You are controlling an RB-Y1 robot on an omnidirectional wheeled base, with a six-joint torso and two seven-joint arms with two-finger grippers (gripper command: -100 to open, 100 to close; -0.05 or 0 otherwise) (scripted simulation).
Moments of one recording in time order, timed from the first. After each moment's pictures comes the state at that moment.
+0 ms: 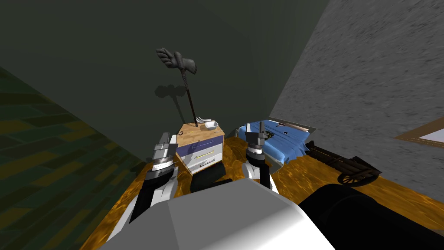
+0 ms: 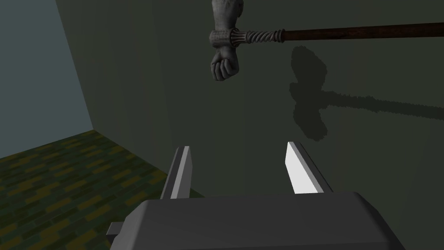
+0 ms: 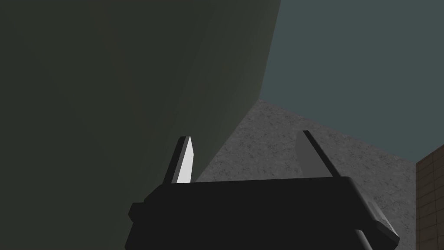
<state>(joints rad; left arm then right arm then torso) 0.46 0.02 -0.04 -2.26 -0.10 -0.47 0.03 0.47 0.05 0.07 -2.39 -0.05 -0.60 -0.14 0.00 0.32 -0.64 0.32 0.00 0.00</state>
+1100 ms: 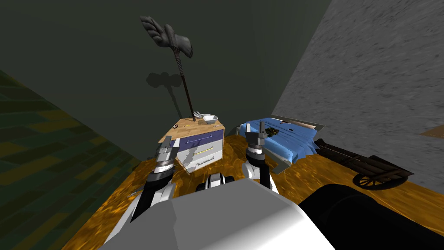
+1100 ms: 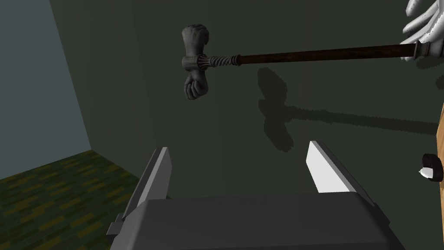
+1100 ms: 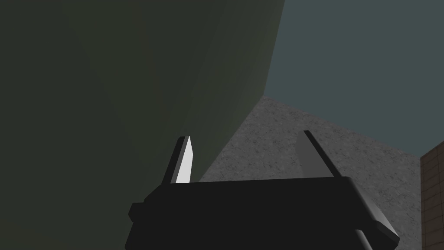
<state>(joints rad) 0.46 0.12 -0.03 -2.15 -0.09 -0.57 0.04 0.47 0.05 0.07 -2.39 -0.05 -0.60 -0.14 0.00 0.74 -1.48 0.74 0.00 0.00</state>
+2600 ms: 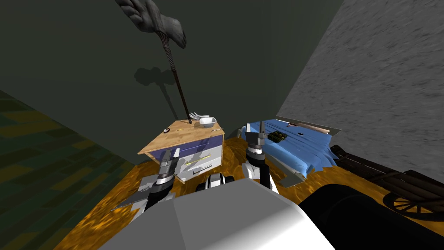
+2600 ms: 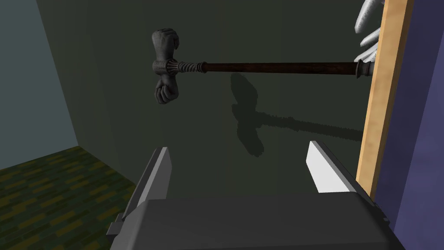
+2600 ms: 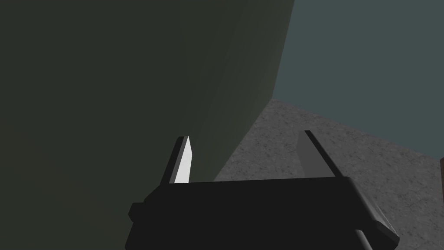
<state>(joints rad) 0.43 0.16 0.01 -1.73 -0.04 -0.96 0.07 0.47 0.05 0.07 -2.39 -0.05 -0.60 -0.14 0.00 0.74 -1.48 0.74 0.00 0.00</state>
